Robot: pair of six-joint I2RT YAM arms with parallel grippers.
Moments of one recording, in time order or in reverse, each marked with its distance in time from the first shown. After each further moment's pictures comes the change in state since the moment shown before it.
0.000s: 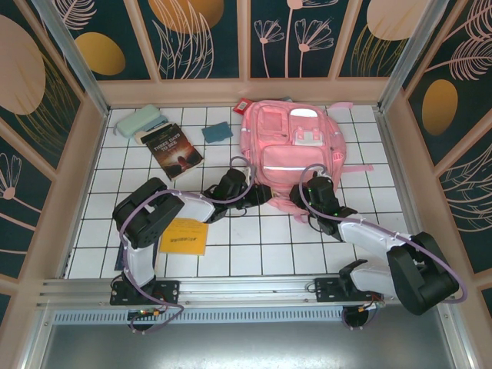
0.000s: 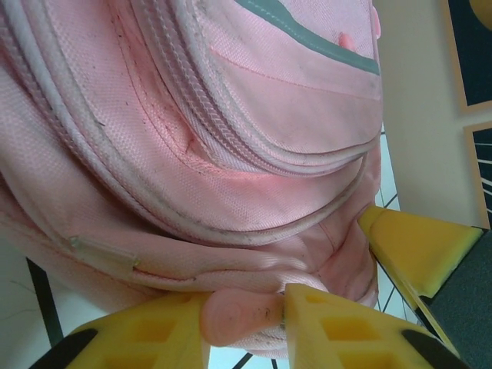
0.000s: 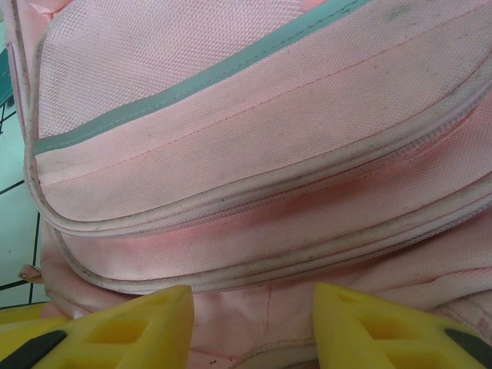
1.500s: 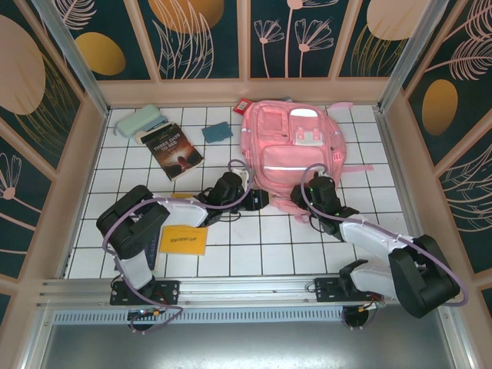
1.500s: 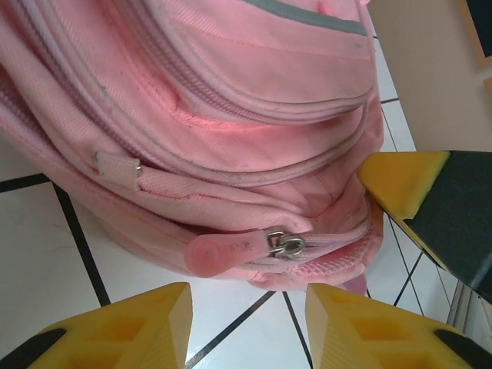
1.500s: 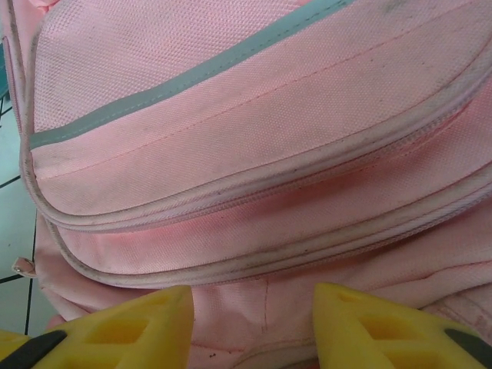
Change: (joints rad) left arm -0.020 -0.134 -0.072 -0.101 -0.041 0.148; right arm -0.016 -0.015 0.002 -0.026 -0.025 -0.011
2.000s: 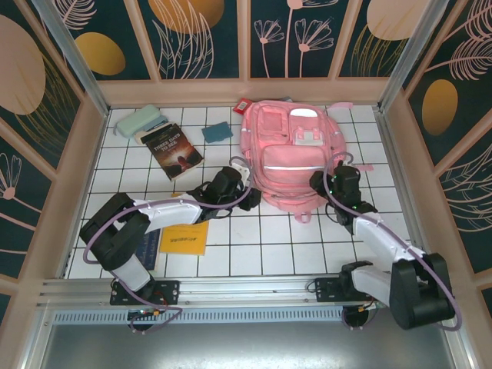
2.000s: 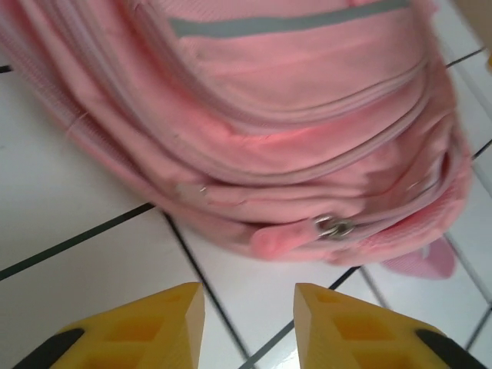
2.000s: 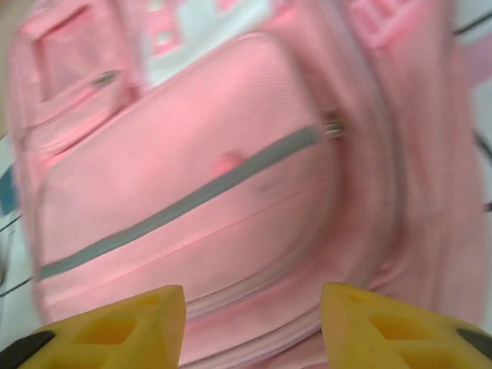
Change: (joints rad) left arm 0.000 -0.134 0.054 -0.283 -0.141 0.307; right arm -0.228 -0.108 0.053 -0.064 -0.075 -0.047
